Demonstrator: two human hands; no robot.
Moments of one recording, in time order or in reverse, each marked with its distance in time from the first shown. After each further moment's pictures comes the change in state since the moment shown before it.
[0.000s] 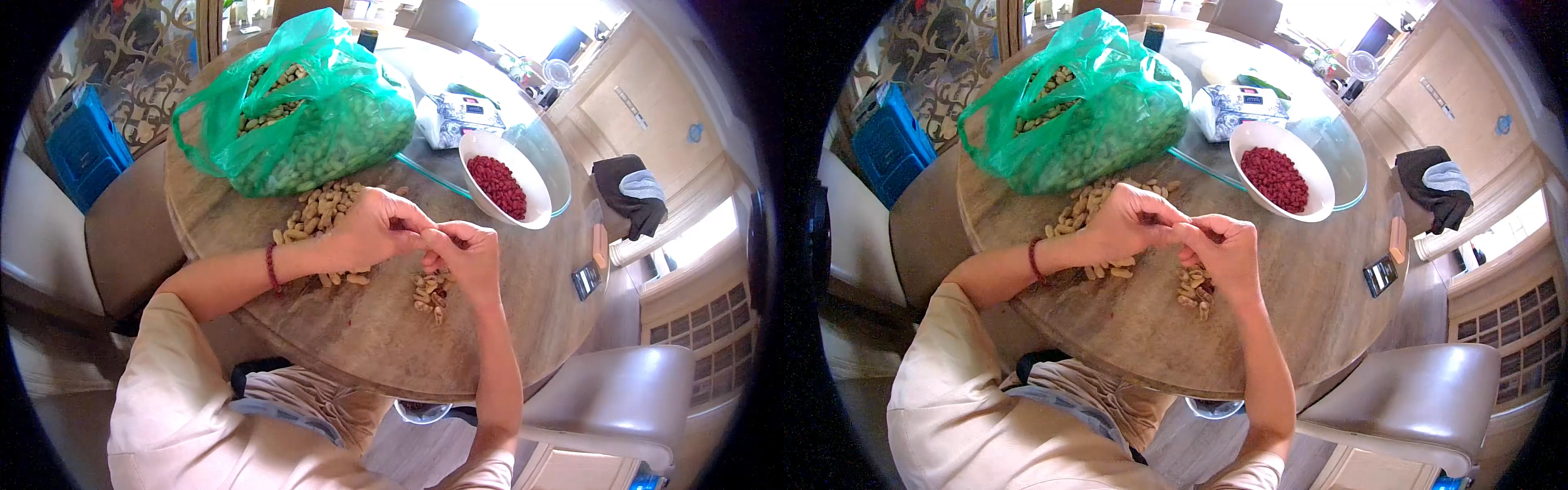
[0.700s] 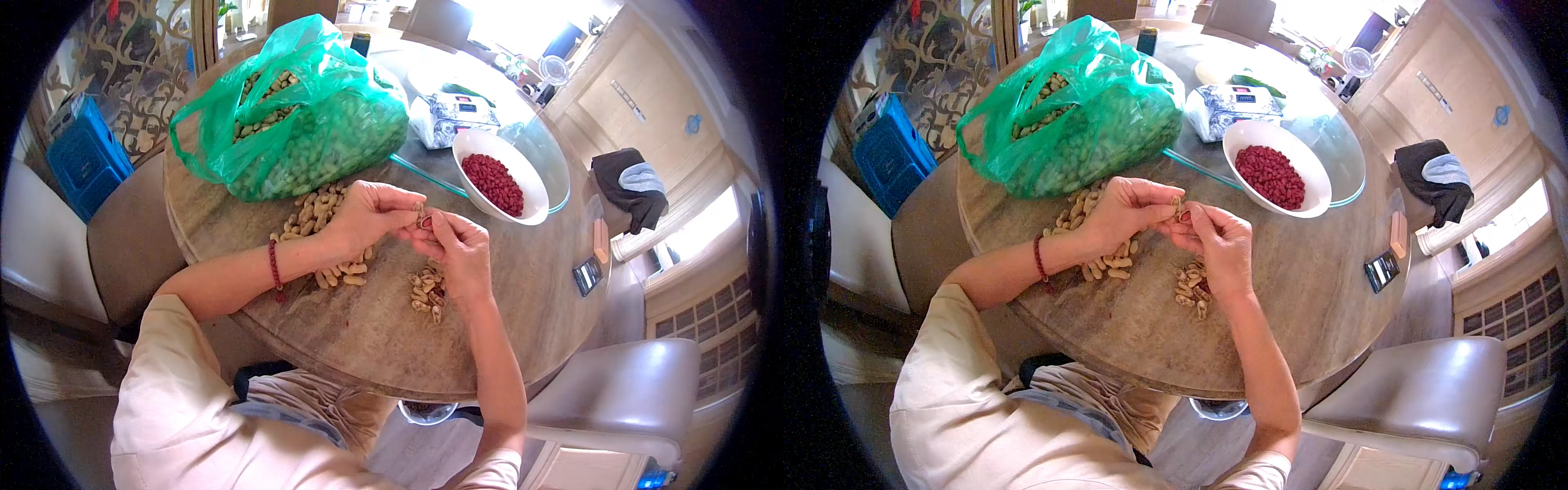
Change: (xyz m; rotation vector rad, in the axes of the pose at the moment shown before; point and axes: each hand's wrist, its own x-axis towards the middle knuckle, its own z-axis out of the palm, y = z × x) left_hand 0.003 -0.014 0.003 -0.459 0.118 -0.429; right_hand 0.006 0.019 0.004 0.341 0.117 0.087
